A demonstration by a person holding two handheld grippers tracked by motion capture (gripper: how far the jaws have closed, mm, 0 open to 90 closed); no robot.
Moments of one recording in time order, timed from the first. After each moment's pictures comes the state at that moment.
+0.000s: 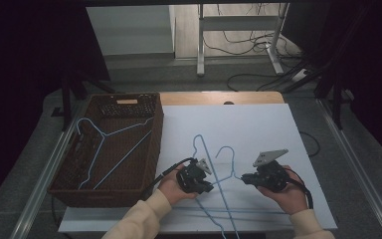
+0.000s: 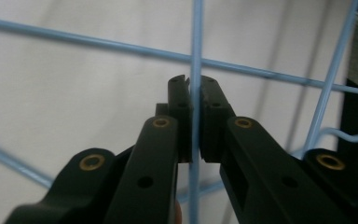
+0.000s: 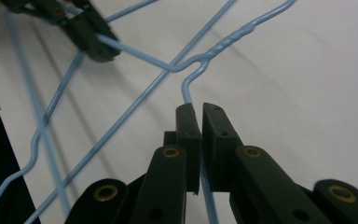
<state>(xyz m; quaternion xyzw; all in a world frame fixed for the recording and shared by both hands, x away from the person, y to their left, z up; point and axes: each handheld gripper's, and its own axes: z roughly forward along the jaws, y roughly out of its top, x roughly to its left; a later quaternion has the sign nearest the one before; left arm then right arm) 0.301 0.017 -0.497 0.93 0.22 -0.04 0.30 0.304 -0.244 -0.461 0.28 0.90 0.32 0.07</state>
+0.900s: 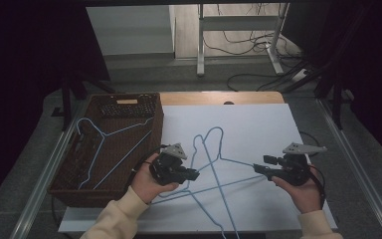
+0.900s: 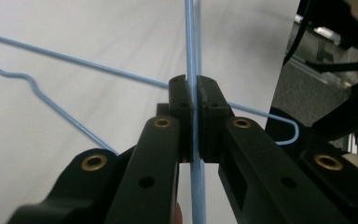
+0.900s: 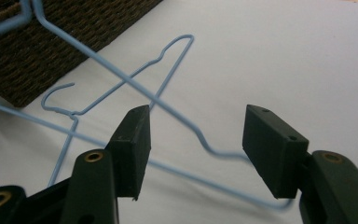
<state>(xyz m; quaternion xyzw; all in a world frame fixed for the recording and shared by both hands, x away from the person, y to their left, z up) 0.281 0.084 -0.415 0.88 0.27 -0.02 0.39 0.305 -0.292 -0.438 0.39 0.80 0.44 0.10</state>
